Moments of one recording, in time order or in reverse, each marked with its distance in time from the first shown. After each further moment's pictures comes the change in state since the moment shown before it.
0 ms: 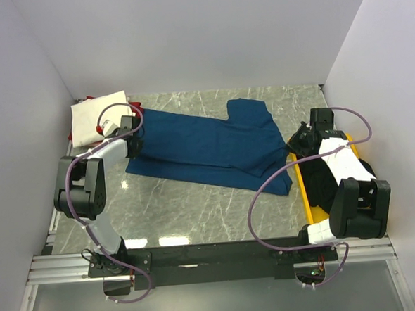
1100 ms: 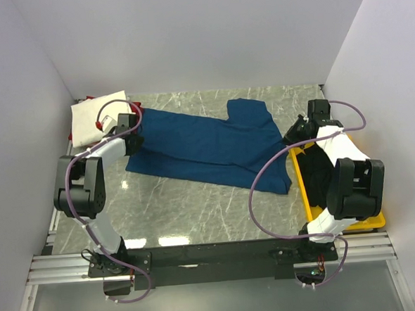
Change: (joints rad) left arm 0.023 0.018 0.023 0.068 0.059 0.055; right arm -0.003 0.172 0.123 0.016 -0.042 0.004
